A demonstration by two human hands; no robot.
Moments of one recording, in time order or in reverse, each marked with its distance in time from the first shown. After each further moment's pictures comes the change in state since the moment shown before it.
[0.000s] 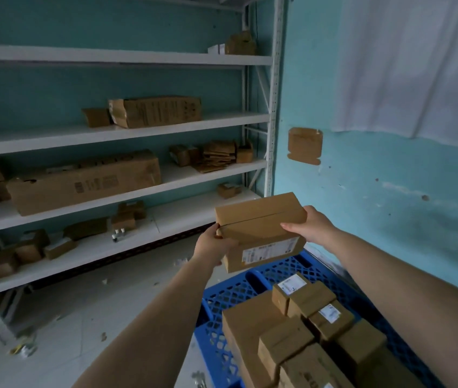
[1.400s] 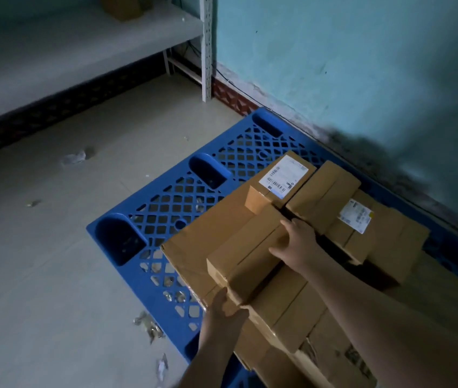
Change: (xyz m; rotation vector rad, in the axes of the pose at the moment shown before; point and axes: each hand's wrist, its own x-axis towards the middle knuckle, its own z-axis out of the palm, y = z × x) left_hand 0.272 -0.472 0.233 -0.008 -0.376 -0.672; right_hand 0.254 0.390 0.332 -0.321 -0.116 0.456
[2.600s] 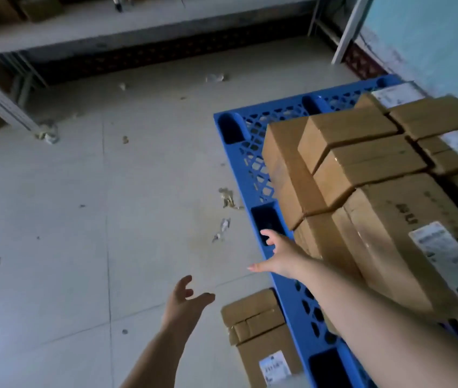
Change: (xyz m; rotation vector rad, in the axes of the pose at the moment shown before) left_hand -0.256 -0.336 -0.040 -0.320 0.473 -0.123; right_hand -0.310 0.061 0.195 -0.021 -0.625 -0.313
